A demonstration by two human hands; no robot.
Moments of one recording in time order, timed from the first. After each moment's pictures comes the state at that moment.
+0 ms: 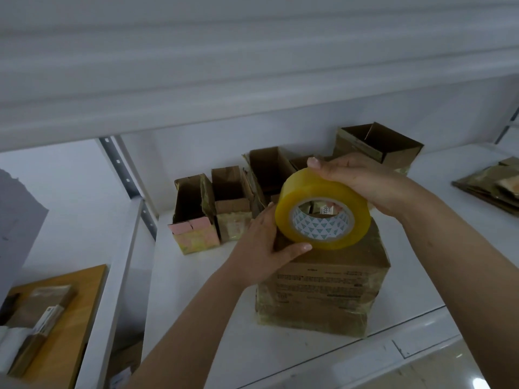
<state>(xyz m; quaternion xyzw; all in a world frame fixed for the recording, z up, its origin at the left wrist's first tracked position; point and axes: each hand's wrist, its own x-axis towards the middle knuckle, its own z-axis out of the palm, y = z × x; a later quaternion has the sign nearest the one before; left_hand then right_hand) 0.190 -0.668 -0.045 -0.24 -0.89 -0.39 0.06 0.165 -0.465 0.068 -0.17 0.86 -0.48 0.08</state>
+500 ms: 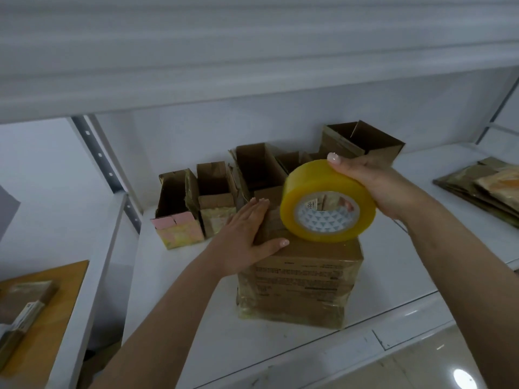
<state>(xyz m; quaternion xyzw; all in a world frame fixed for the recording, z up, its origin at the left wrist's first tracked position) 0.190 -0.669 -0.039 -0.19 -0.95 -0.26 -0.03 0.172 -0.423 0.057 -0.13 0.81 -0.57 0.05</state>
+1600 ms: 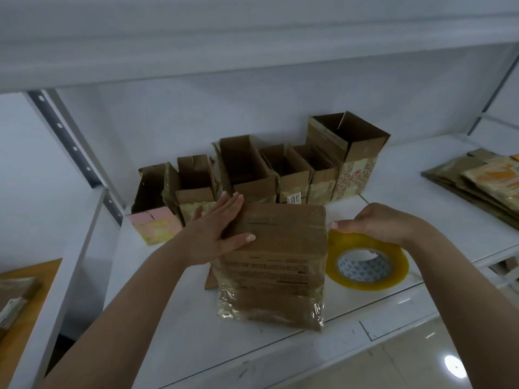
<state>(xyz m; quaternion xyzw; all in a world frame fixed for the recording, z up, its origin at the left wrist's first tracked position) 0.174 -0.677 -0.042 -0.18 -0.96 -0.17 -0.08 0.166 -0.350 -0.004 0.04 0.93 -0.31 0.19</state>
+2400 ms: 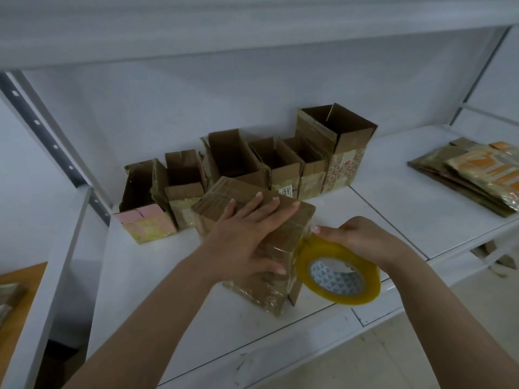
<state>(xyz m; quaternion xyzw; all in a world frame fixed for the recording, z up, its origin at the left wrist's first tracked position) 0.196 -0.622 -0.041 -0.34 -0.94 -0.07 0.01 0.206 -0.375 -0.027 0.07 0.90 -0.39 0.15</state>
